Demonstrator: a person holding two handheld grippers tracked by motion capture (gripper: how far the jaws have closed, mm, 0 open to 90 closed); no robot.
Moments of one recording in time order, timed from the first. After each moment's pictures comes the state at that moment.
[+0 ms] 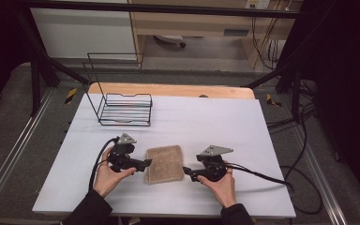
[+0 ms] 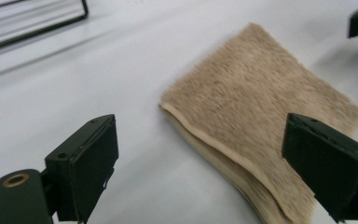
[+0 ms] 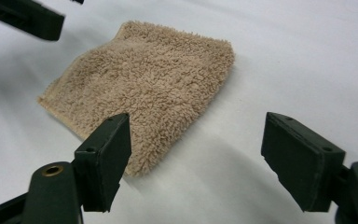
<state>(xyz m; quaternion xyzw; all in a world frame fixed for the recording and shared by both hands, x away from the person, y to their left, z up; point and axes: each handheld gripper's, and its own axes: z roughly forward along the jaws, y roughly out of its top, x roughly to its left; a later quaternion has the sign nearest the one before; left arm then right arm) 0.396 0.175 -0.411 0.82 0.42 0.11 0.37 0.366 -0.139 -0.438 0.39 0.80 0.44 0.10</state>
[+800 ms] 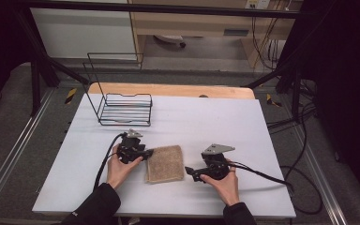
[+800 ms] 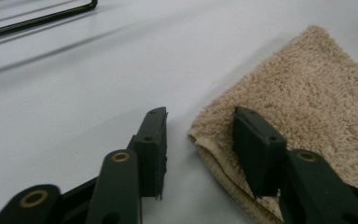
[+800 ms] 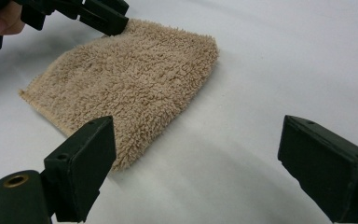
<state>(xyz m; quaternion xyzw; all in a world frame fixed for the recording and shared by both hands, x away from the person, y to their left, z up) 0.428 0.162 -0.445 0.81 0.44 0.11 0.36 0.372 -0.145 -0.439 0.39 0.81 0.43 0.10</state>
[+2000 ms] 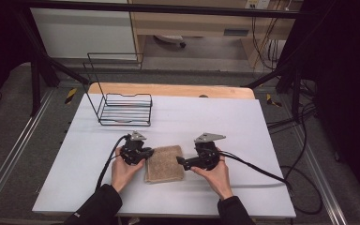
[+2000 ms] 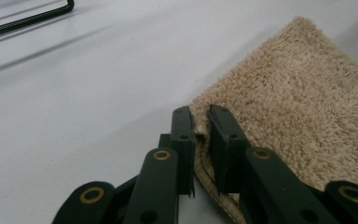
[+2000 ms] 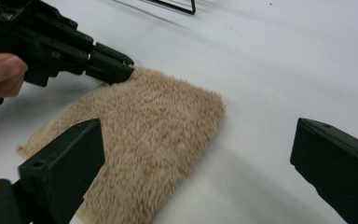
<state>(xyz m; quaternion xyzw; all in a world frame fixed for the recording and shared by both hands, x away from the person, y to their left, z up) 0.424 0.154 -0.448 0.82 0.42 0.11 0.36 0.403 -0.115 -0.423 0.40 0.80 0.44 0.11</state>
